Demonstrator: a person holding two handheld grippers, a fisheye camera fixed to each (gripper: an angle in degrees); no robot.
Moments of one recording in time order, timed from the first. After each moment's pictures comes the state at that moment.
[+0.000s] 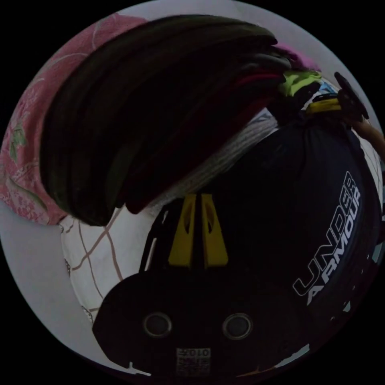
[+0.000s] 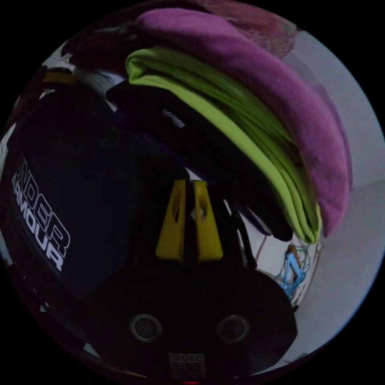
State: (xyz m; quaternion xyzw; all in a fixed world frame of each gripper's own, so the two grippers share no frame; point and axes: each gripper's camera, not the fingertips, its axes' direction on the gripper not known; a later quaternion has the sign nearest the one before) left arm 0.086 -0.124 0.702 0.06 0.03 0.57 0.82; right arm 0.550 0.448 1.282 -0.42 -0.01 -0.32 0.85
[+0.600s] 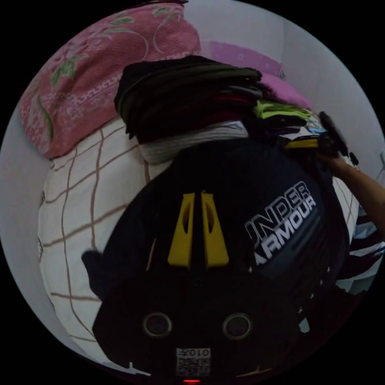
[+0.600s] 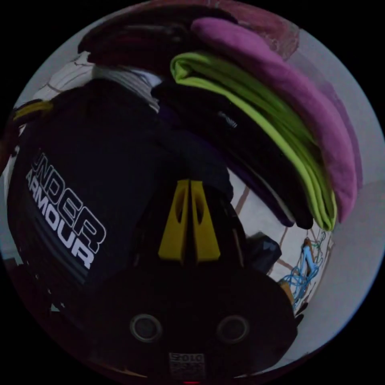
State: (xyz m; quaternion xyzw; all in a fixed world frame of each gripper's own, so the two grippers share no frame) left arm -0.055 -0.049 0.643 0.05 0.12 0.43 0.89; right arm 0.426 0.489 1.301 -0.45 -0.04 -0.30 0.84
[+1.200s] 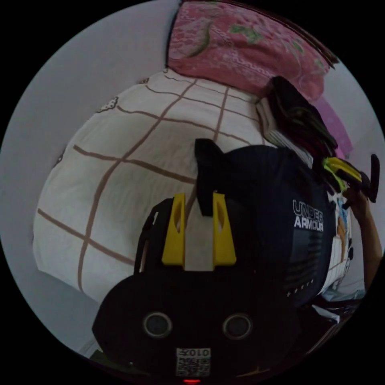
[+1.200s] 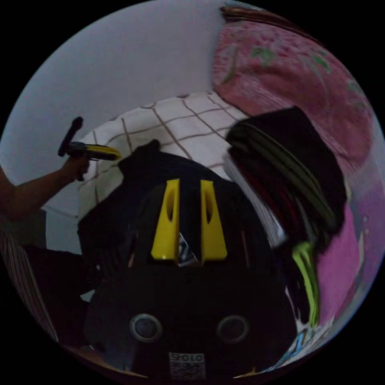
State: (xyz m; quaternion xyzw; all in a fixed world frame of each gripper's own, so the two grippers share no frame) left arm -0.345 -0.052 0.637 -0.02 0.09 0.13 0.99; right arm 0.132 0.439 1.255 -0.33 -0.36 -0.36 0.80
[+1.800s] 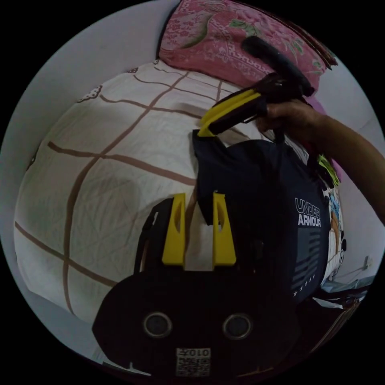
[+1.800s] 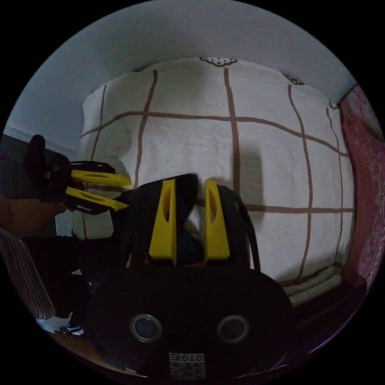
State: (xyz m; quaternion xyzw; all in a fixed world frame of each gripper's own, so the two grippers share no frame) left arm -0.400 -0.033 0.663 -0.03 0.13 0.15 0.98; right arm -0.194 0.532 1.356 -0.42 -0.42 -0.55 0.58
